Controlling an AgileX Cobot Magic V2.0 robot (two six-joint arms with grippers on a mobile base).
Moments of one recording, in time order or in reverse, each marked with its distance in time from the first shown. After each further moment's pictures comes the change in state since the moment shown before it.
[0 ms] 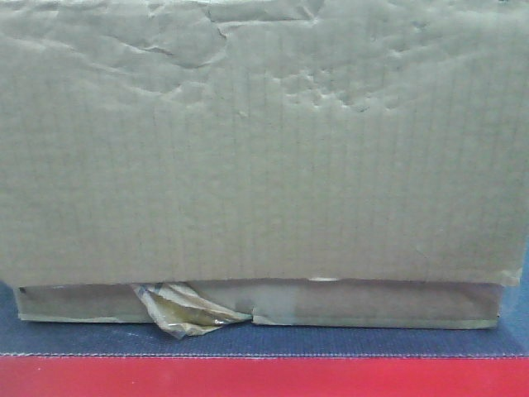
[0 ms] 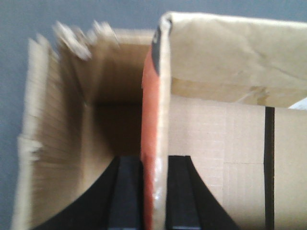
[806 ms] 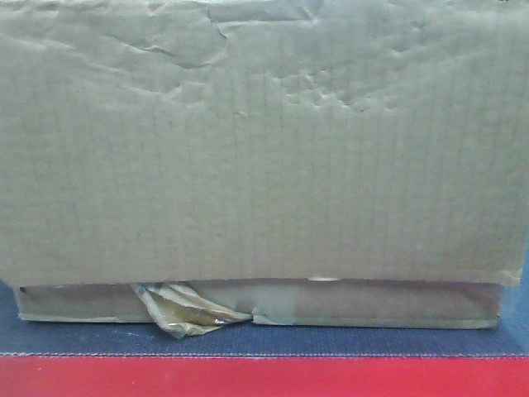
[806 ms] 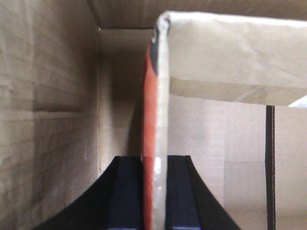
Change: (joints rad) left arm 0.022 0.016 0.211 -0.034 -0.018 0.000; right arm 0.000 0.000 0.000 0.000 0.000 0.000
